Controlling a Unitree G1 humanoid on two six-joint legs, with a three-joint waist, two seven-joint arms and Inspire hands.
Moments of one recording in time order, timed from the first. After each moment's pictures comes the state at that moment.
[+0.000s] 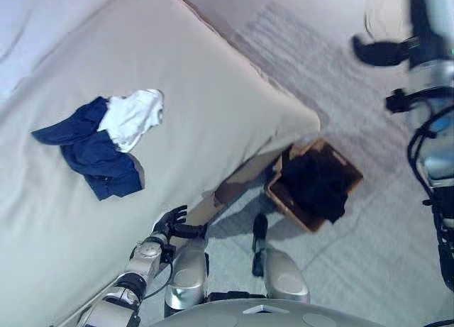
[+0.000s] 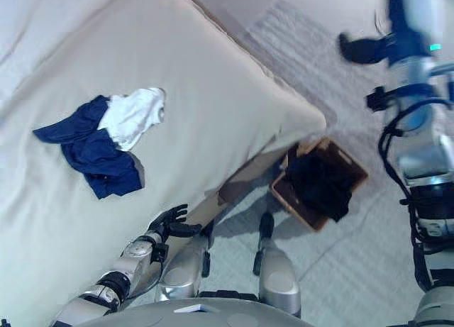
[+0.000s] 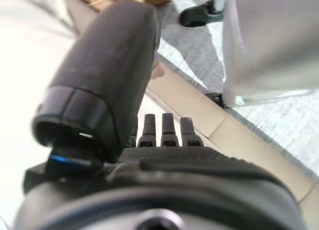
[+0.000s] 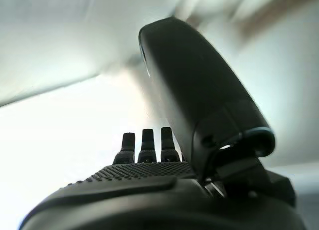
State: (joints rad) left arm -0.15 0.25 -0.25 1.02 -0.16 -0.05 -0.03; right arm -0.64 -0.90 0.23 0.14 -0.18 0.04 -0.10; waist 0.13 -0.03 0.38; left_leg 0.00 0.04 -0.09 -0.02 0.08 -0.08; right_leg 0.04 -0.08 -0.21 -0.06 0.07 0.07
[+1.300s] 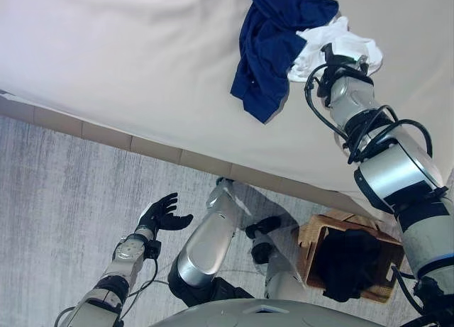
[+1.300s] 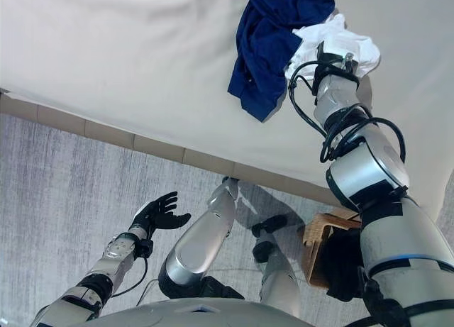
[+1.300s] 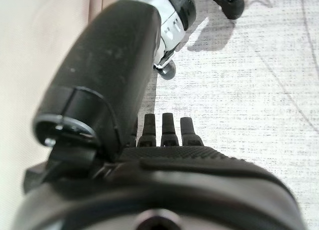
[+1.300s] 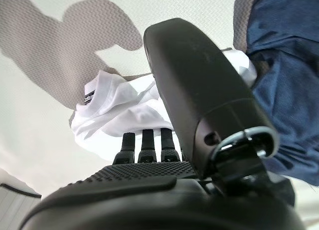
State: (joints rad) left arm -0.14 0.37 -0.26 0.94 -0.35 -0.23 -0.10; right arm -1.37 -0.50 0.69 1.25 -0.41 0.38 -0.13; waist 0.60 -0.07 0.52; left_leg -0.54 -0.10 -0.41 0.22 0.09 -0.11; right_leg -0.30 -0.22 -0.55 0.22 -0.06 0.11
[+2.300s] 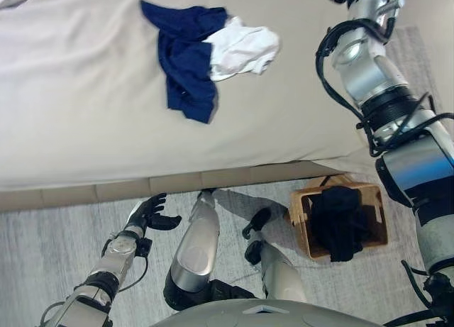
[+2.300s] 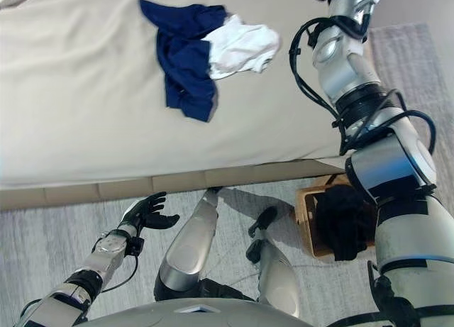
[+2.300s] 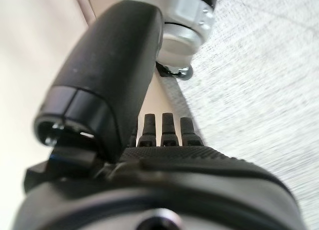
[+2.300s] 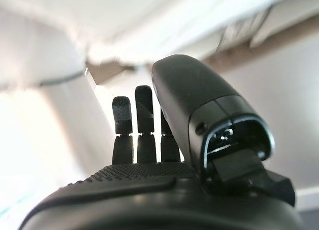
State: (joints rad) left arm -0.17 0.45 -0.31 0.91 -0.24 -0.06 -0.02; right arm -1.36 -0.68 0.59 0.75 -0.18 0.19 -0.60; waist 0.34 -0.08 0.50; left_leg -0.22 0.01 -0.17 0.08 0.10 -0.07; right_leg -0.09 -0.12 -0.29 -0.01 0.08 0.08
